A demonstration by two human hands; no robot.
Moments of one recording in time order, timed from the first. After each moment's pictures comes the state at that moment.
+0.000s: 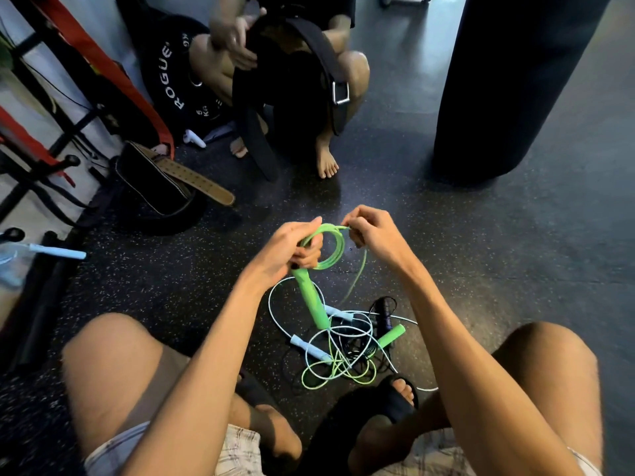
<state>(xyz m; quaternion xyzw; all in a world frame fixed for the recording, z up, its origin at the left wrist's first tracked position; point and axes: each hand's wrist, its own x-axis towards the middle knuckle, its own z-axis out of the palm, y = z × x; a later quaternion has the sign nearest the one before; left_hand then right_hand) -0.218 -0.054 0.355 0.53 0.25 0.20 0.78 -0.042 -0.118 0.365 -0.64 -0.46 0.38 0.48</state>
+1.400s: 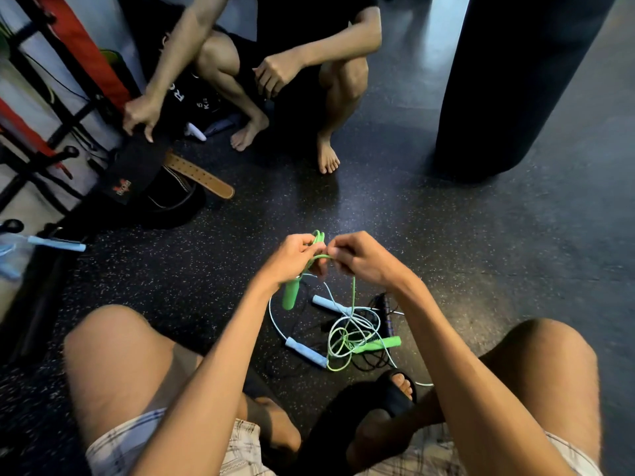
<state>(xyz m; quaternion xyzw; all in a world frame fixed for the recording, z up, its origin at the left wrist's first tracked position) -0.218 -0.061 0.317 0.67 0.38 0.18 0.61 -0.064 -0.144 0.356 -0.60 -0.60 0.42 0.31</state>
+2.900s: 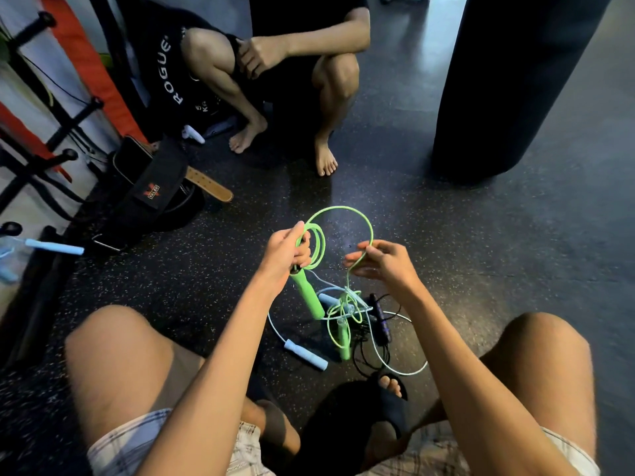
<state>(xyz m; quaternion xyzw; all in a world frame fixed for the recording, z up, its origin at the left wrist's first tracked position) -0.217 -0.060 0.322 0.45 0.39 0.31 0.74 -0.032 -0.155 0.301 -0.62 -0.23 0.52 0.55</state>
